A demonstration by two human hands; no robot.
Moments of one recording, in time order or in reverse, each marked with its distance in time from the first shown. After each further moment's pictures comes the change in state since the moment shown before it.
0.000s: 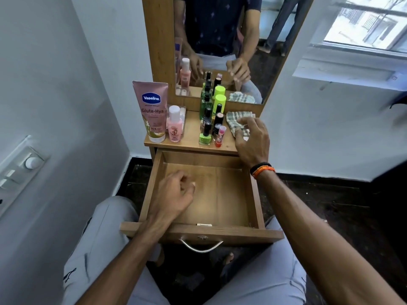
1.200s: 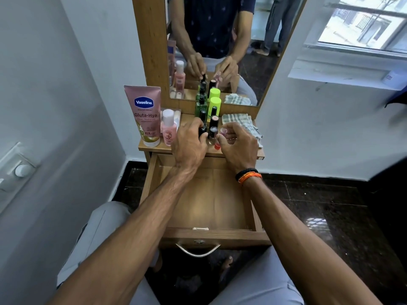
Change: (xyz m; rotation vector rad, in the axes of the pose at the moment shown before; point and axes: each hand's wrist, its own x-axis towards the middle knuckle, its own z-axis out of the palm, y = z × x) left_hand 0.113 0.066 0.012 0.104 0.515 0.315; right_hand -0.010 -0.031 0.005 0.061 0.013 0.047
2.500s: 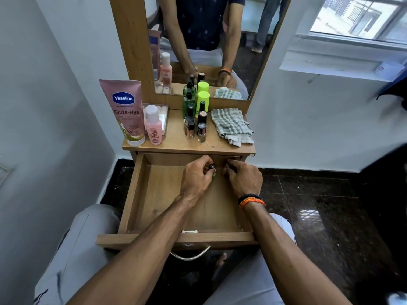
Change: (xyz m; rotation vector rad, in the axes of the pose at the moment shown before) left_hand -0.079 -0.013 0.067 -0.284 -0.347 -0.085; right_hand -0.064 0.070 -0.013 -0.408 -0.263 0.307
